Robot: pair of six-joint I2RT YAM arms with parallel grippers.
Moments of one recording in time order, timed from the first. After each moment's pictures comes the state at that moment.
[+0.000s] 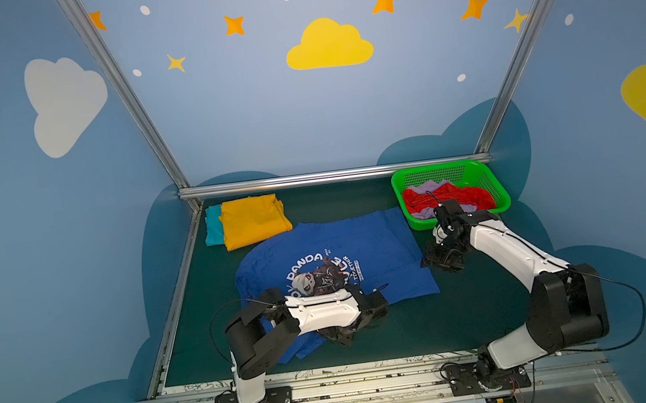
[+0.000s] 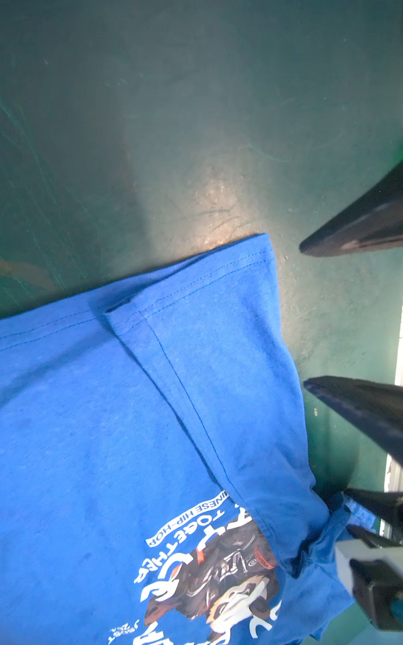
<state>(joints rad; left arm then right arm) -1.10 1.86 1.12 -1.08 -0.34 -0.76 0.22 1.50 1.11 -0.99 -0.18 0.47</state>
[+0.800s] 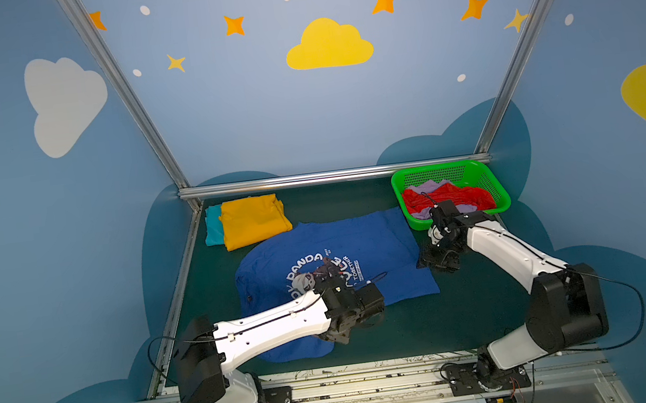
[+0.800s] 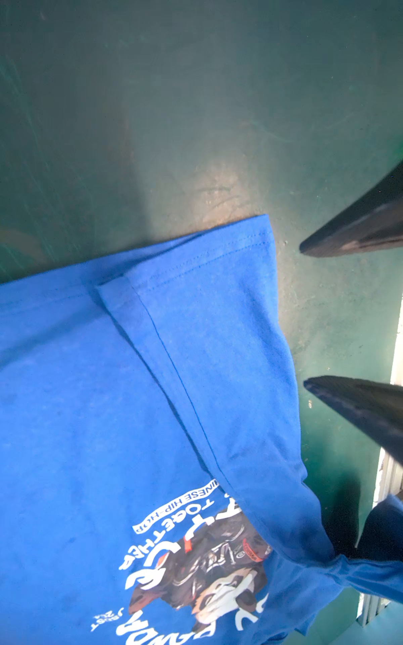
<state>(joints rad) -1.20 1.54 1.27 -1.39 -0.28 -0.91 0.25 1.50 1.11 -0.98 -0.19 0.47</state>
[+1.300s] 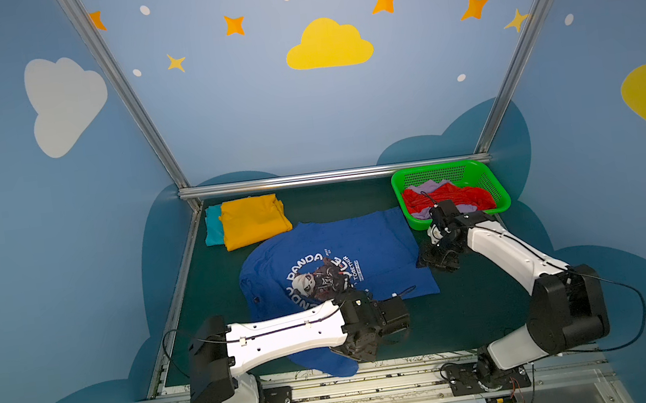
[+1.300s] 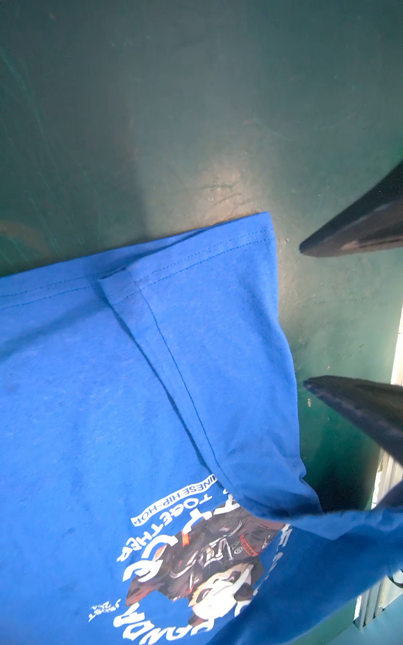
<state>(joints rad) -1.33 1.61 1.38 -1.33 -0.07 -0.95 0.26 1.49 1.11 -0.97 -0.19 0.47</state>
